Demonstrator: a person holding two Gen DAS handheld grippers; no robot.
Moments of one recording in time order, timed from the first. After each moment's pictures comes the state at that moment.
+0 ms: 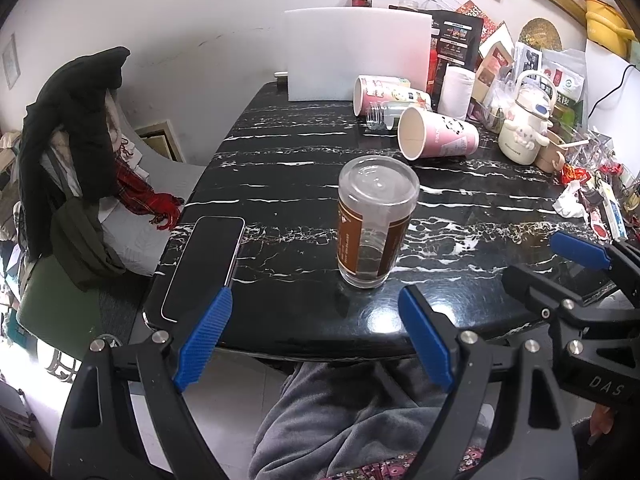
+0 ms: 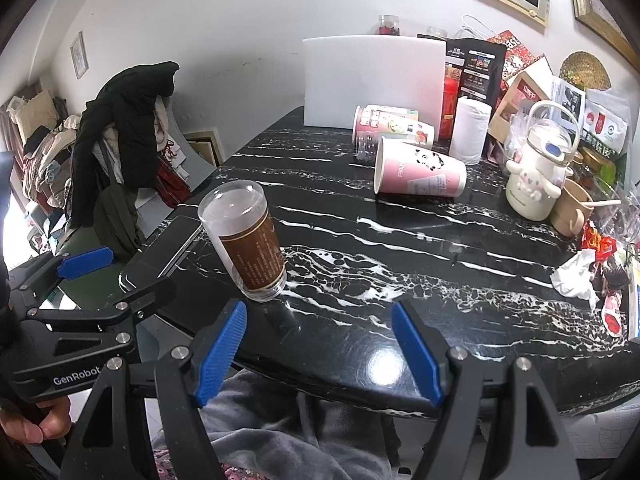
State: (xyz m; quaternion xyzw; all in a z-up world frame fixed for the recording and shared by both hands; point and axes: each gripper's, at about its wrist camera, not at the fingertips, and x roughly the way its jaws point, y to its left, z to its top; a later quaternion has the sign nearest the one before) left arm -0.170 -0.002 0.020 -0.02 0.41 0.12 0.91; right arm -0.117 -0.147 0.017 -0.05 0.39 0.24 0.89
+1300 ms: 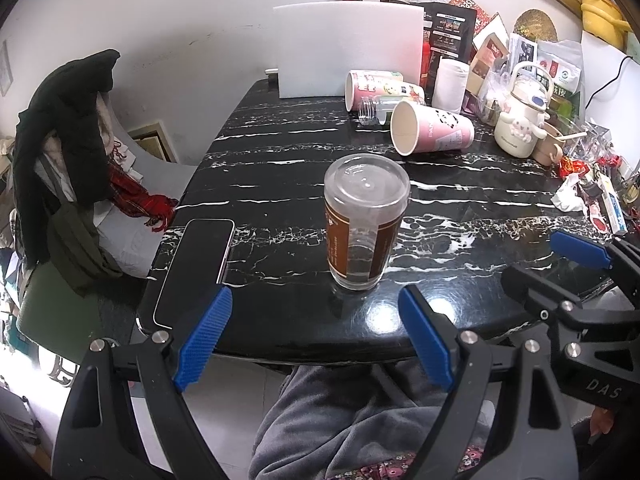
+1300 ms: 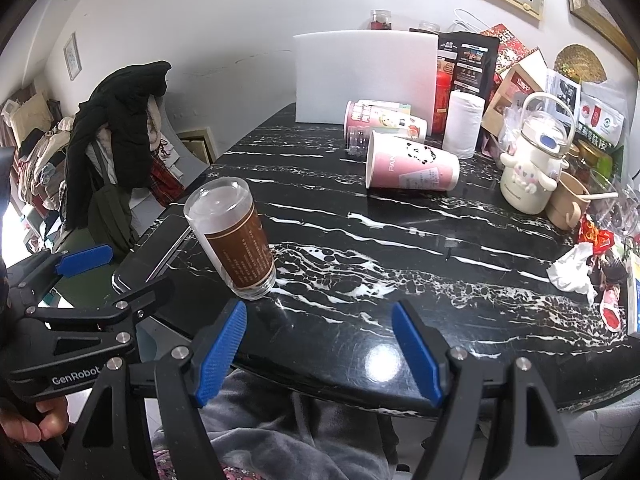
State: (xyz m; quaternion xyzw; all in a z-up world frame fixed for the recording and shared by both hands) left arm -0.157 -0.009 0.017 -0.01 0.42 0.11 0.90; right arm -0.111 -0.153 0.012 -0.05 0.39 0.23 0.89
